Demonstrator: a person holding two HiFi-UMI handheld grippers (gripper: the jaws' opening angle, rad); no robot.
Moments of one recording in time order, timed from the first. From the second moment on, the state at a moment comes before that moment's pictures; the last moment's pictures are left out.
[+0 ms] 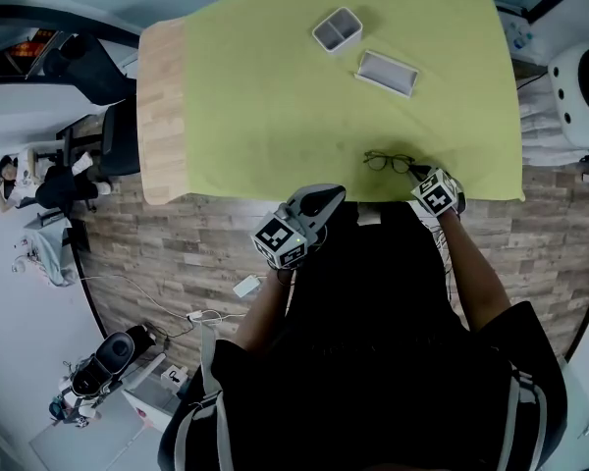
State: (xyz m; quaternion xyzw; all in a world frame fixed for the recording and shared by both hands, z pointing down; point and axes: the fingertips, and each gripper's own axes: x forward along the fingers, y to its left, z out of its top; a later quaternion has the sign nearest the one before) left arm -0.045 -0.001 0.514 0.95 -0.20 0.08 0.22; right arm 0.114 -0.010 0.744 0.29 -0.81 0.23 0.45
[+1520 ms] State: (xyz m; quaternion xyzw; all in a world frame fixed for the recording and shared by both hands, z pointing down) left arm -0.040 -0.030 0.504 0.97 -0.13 0.04 0.21; right arm 0.101 -0.025 0.566 0.45 -0.84 0.25 0.14
